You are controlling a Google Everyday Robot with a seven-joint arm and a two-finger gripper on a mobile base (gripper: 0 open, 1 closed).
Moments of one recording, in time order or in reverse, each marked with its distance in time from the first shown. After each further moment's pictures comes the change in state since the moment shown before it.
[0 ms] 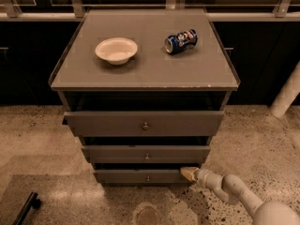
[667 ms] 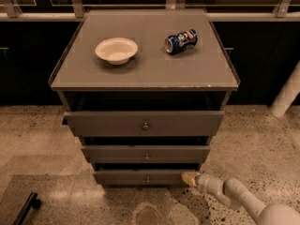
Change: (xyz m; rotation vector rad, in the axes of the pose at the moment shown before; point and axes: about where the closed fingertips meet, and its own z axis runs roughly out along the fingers) arm 0.024 0.008 -0.012 0.004 0.050 -0.013
